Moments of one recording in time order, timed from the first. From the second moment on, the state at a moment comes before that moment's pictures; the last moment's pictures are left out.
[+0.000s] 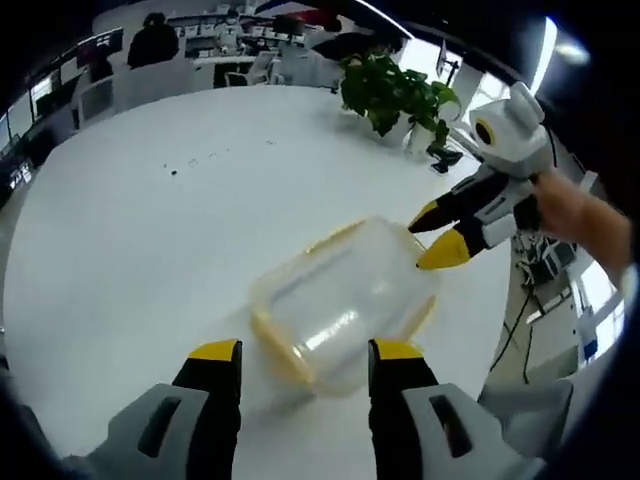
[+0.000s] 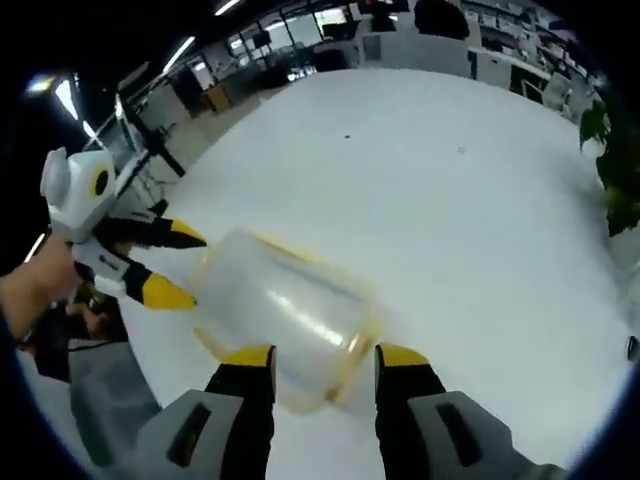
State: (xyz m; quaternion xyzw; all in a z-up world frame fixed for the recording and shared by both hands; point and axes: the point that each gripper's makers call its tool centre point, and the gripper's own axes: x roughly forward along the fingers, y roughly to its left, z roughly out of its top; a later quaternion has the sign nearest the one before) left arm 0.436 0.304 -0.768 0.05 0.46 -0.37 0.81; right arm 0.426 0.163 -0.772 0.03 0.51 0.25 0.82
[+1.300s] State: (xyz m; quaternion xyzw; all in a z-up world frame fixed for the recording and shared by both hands) left arm 0.435 0.294 -0.778 -0.01 0.48 -0.34 0.81; right arm 0.419 0.167 -0.782 0.07 0.52 0.26 0.81
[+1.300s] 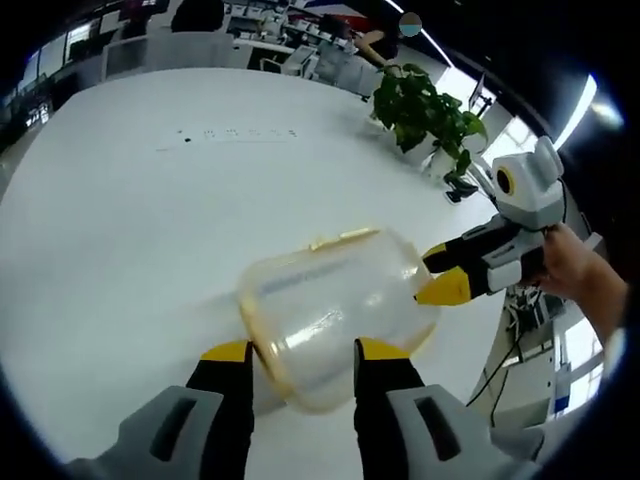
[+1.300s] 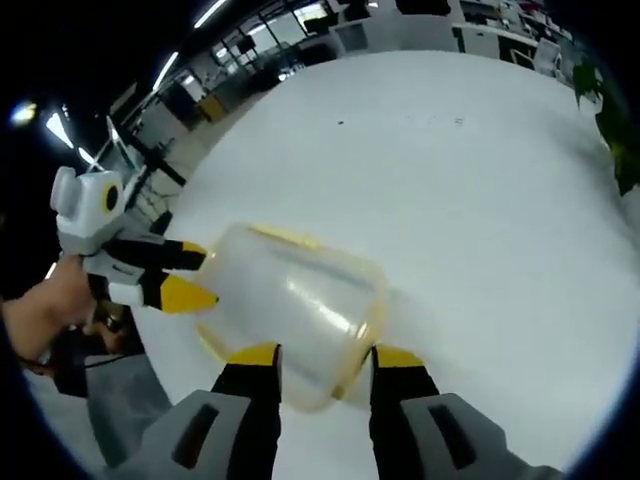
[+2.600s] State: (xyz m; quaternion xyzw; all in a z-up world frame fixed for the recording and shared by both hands) left arm 0.440 0.306 -0.768 0.09 0.43 -0.40 0.81; right arm 0.430 0.166 -0.763 -0.10 0.49 0.30 0.81
